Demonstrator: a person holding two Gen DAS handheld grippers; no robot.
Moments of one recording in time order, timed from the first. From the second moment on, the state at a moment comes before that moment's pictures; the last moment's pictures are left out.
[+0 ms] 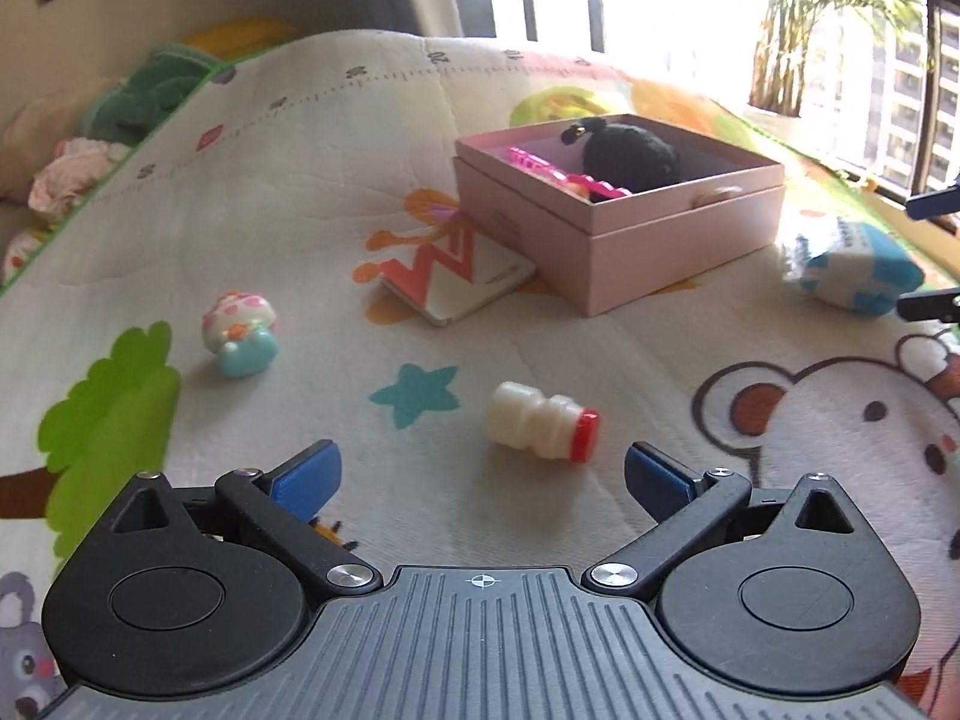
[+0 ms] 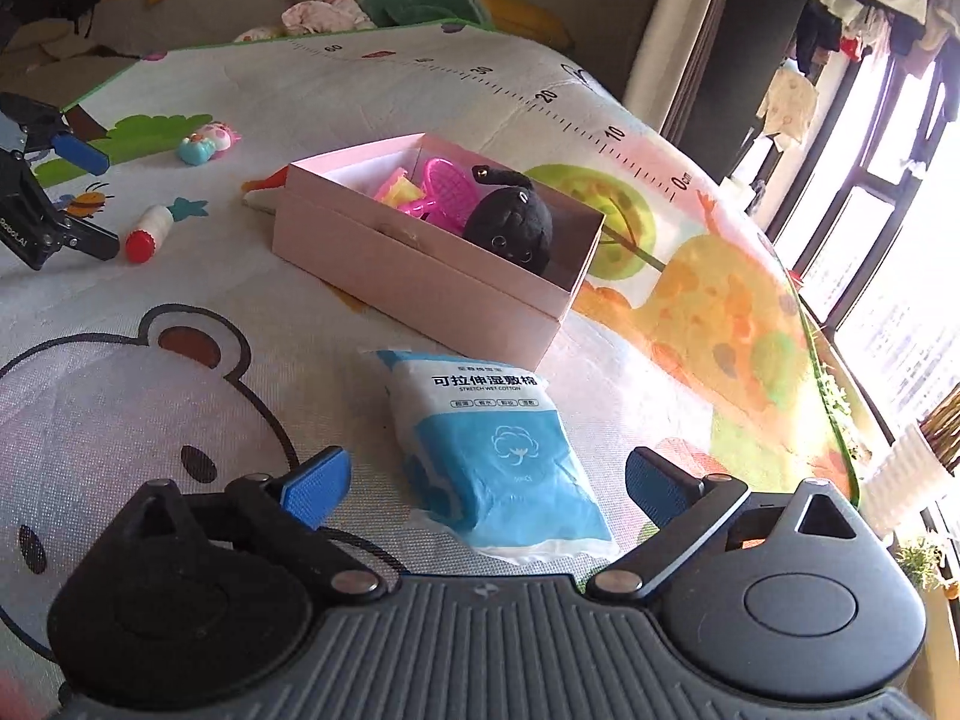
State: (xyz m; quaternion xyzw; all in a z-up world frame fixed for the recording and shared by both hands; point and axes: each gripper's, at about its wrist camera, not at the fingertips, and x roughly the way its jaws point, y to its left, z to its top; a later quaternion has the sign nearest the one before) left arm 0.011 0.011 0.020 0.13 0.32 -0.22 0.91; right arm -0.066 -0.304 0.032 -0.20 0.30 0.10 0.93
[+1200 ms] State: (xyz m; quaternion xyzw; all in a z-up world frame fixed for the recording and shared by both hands) left arm -0.016 -0.046 0.015 0.09 0.35 -0.26 0.90; right arm -0.074 -0.267 0.027 -0.12 0.36 0.20 0.90
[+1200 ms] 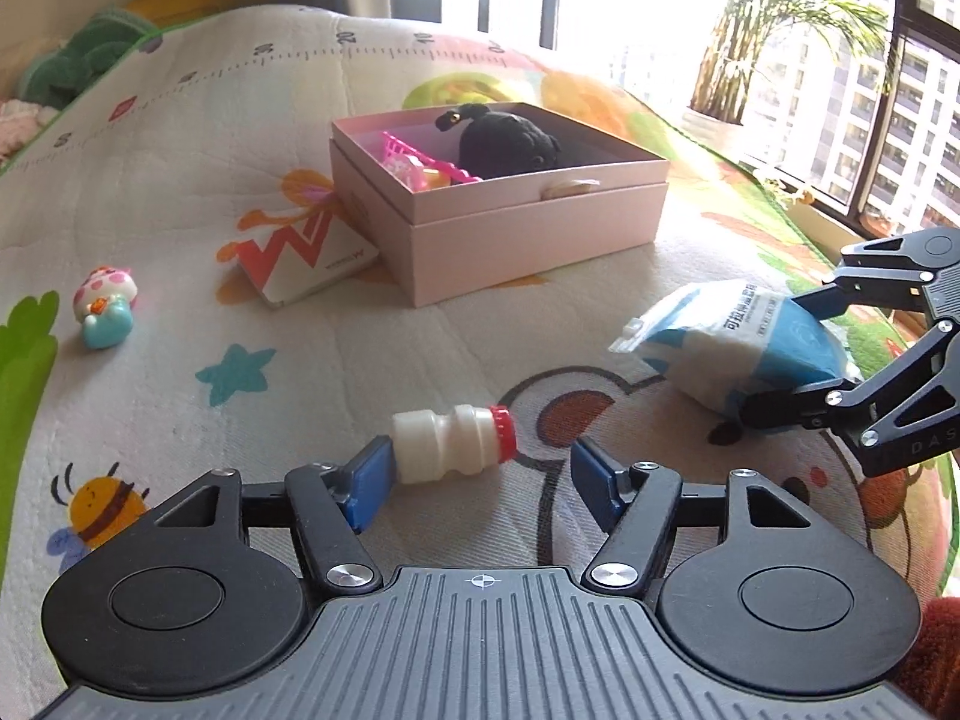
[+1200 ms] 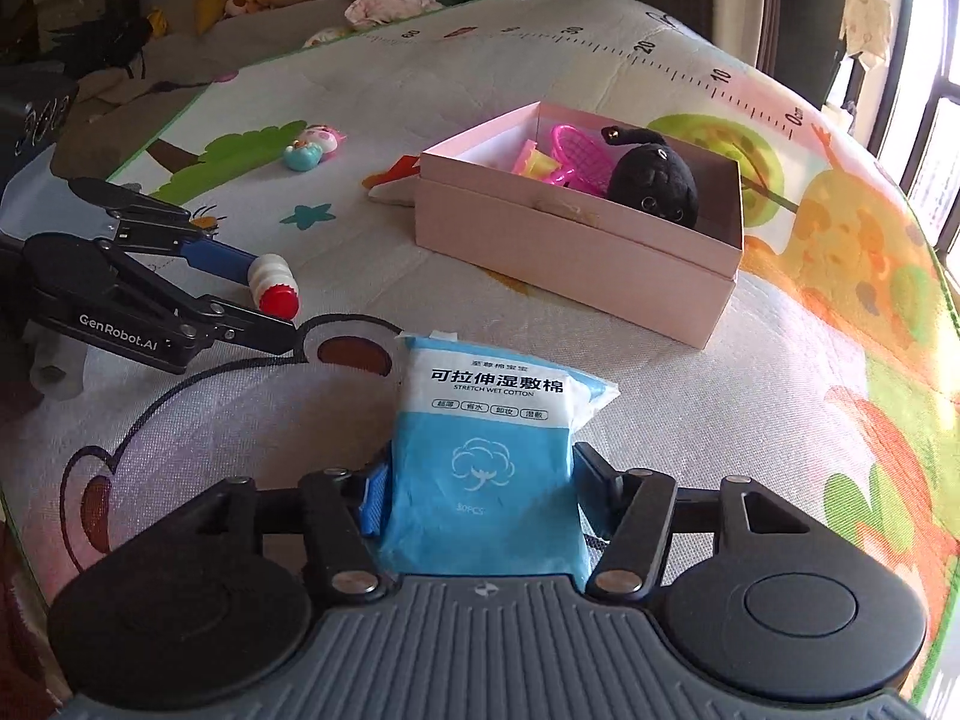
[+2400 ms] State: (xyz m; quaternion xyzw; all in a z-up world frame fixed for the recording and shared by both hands) left arm -0.018 -0.059 0.004 0.08 0.35 -0.17 0.92; right arm -0.051 -0.273 0.022 -0.15 0.36 0.21 0.90
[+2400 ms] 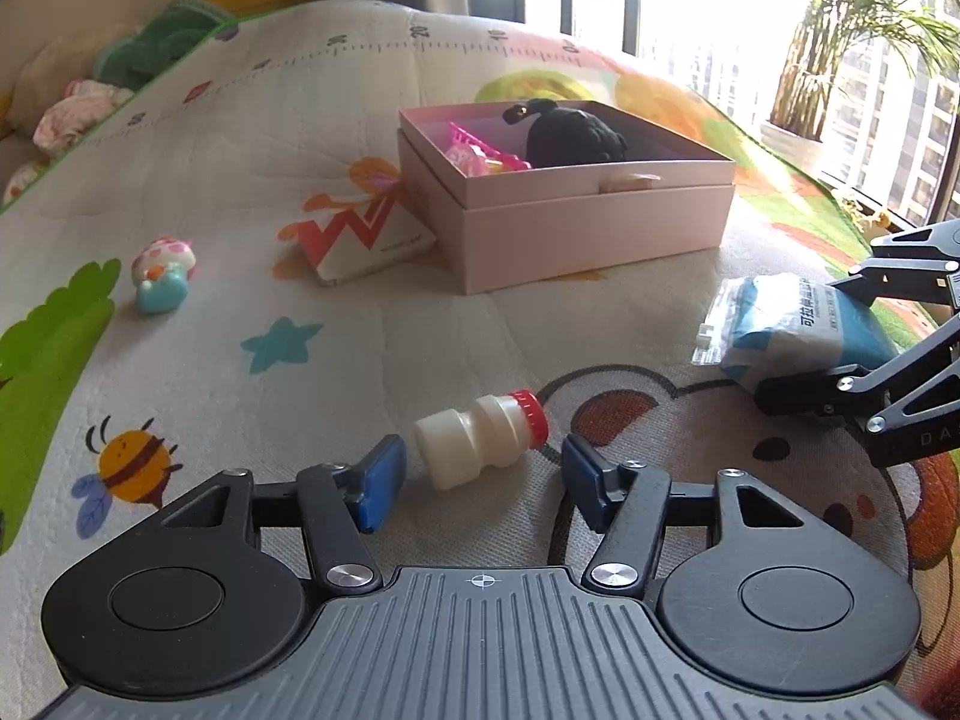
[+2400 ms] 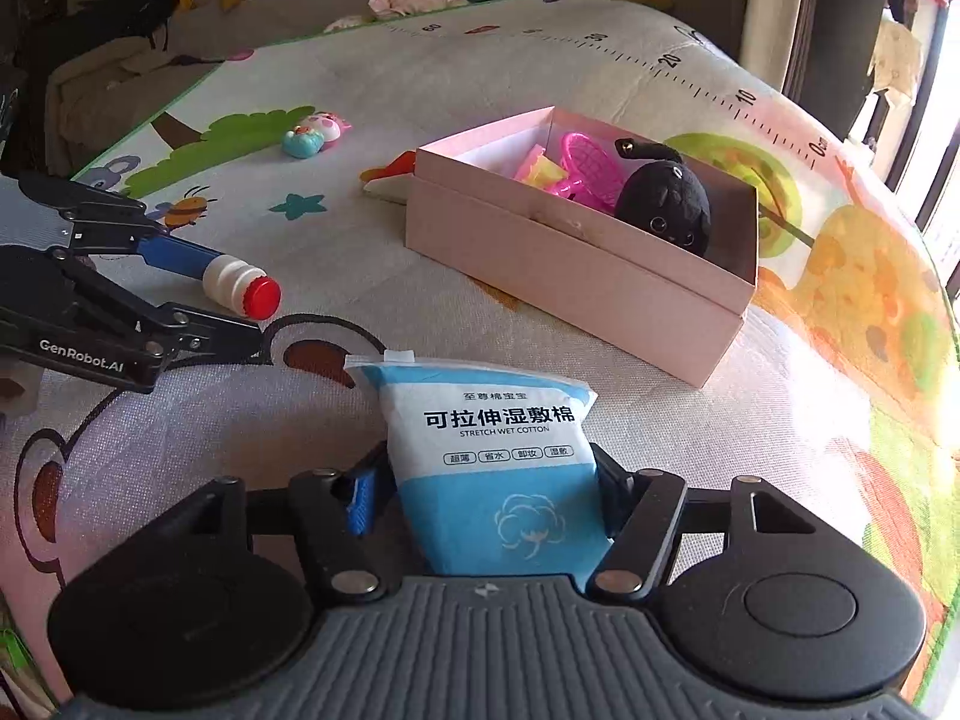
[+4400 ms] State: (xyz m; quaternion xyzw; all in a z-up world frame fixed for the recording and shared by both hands) left arm 0.040 -0.042 0.001 0.05 0.30 -0.18 0.93; right arm 0.138 -0.255 0.056 -0.02 0.37 0.09 0.92
